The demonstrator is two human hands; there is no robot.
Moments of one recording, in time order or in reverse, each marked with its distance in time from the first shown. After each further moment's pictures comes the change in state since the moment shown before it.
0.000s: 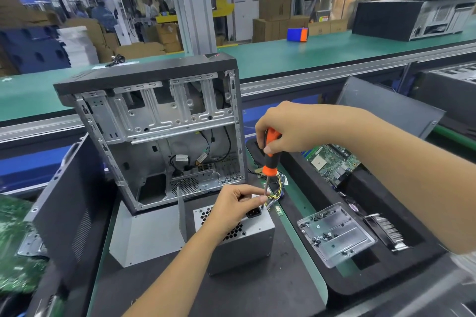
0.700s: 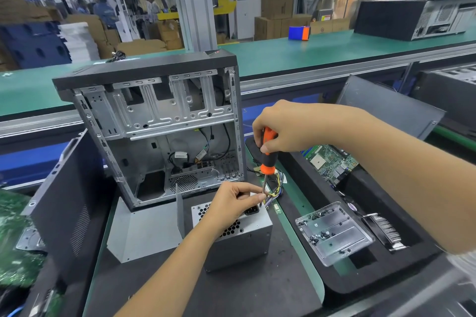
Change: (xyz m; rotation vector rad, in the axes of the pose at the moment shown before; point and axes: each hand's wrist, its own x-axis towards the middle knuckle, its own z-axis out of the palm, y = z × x) left_hand 0.000 0.000 0.000 0.004 -0.019 -0.040; right_hand 0.000 -0.003 0.002 -0.023 -0.014 -0.012
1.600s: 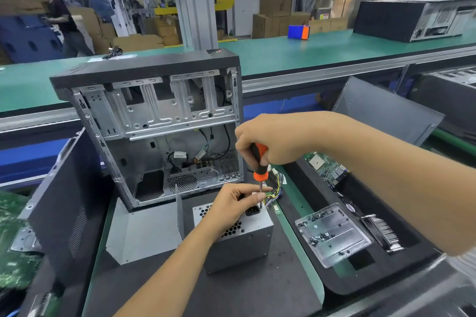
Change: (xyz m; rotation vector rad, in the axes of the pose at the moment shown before) left_hand 0.001 0.001 -0.003 -0.075 -0.068 0.040; right_hand 0.014 -0.022 -0.005 0.023 -0.201 -0.133
